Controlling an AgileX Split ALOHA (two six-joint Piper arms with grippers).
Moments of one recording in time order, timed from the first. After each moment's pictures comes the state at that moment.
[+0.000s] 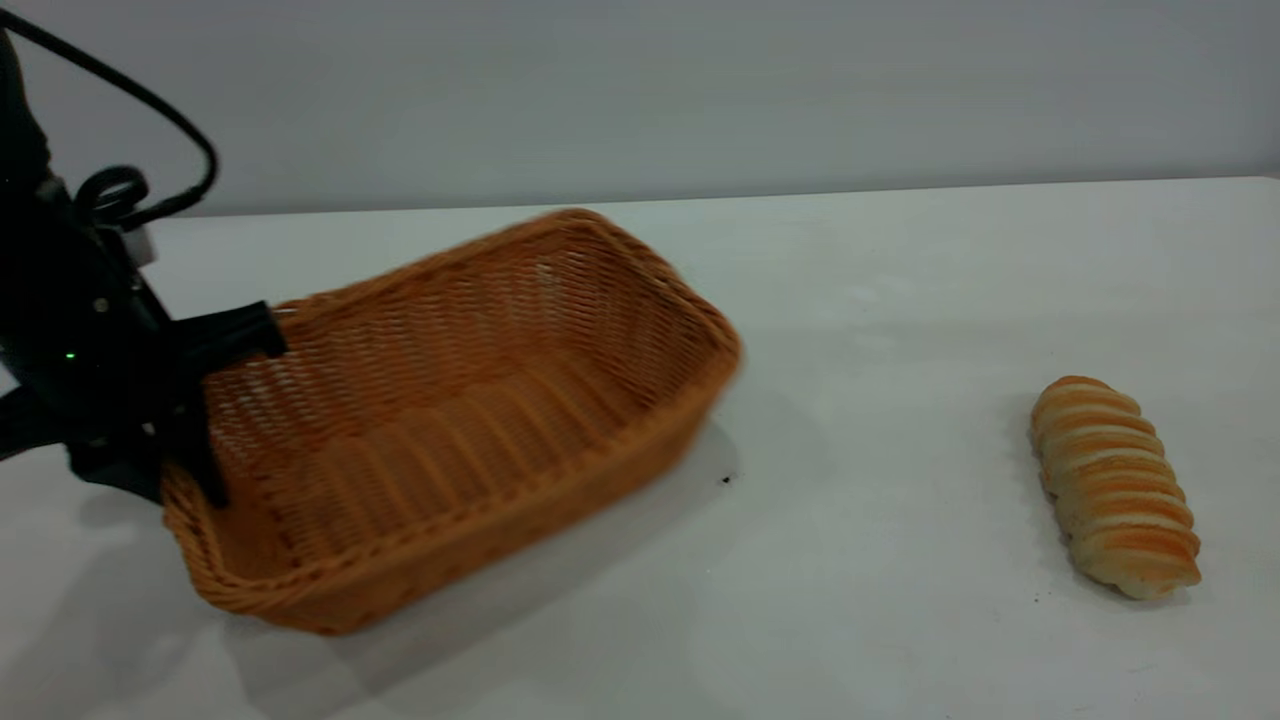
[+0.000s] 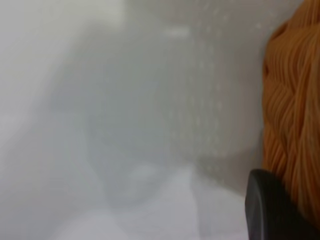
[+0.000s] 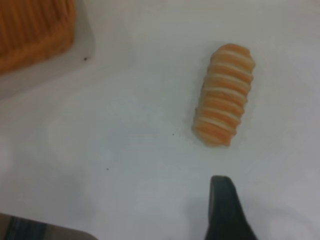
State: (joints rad) left arm -0.14 1.96 -0.92 -0.22 0.37 -0.42; right arm 0.28 0.81 -0.64 0.01 0.75 0.08
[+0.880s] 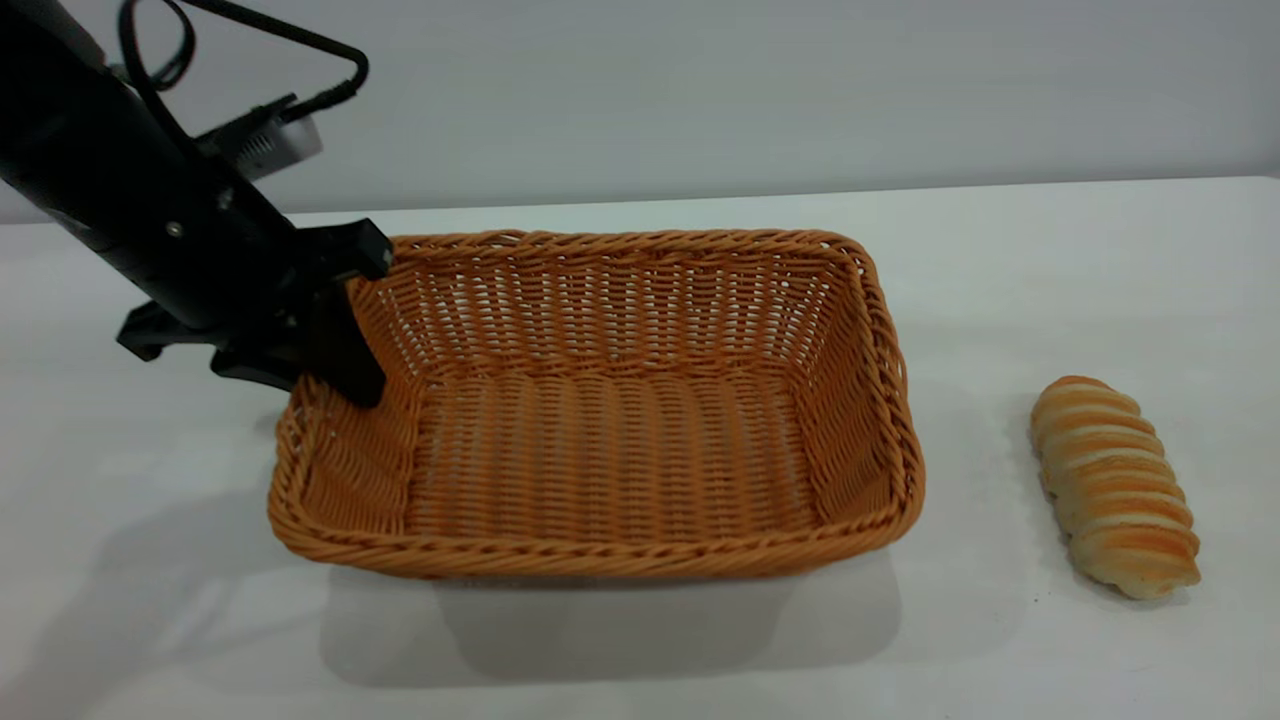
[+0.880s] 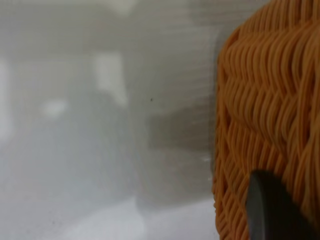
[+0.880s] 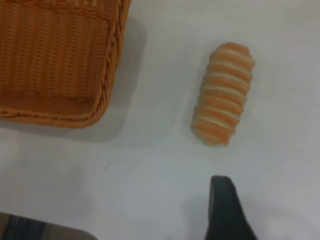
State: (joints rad) left arm -0.15 2.00 -1.06 -0.72 0.44 0.46; right arm 0.28 0.81 -0.64 0.00 0.75 0.08
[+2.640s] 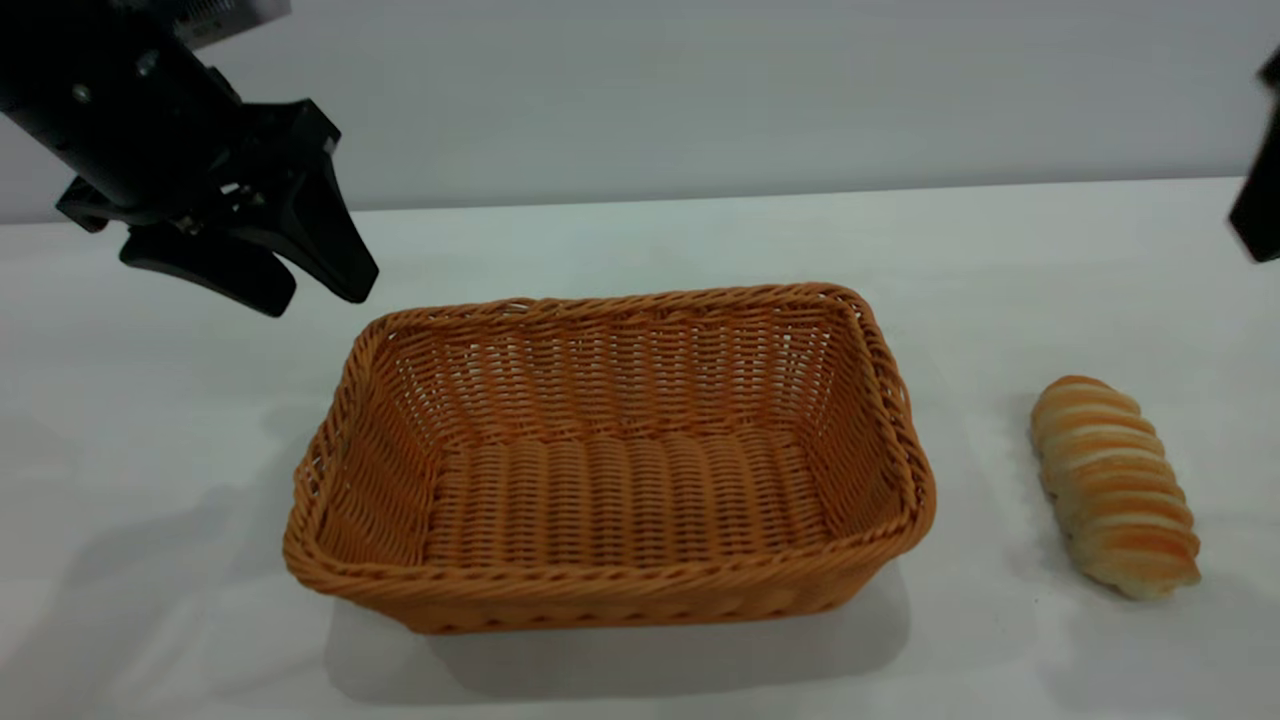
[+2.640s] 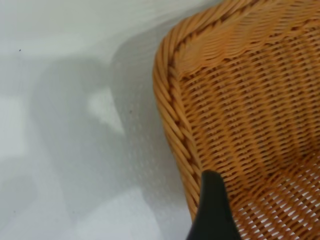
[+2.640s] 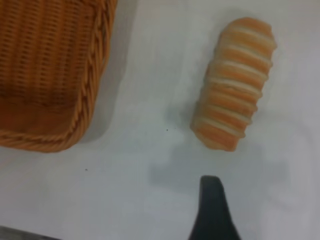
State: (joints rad) left arm -0.15 1.82 -1.07 -0.59 0.55 0.48; right arm 0.28 1.35 -0.85 -0.02 0.67 0.06
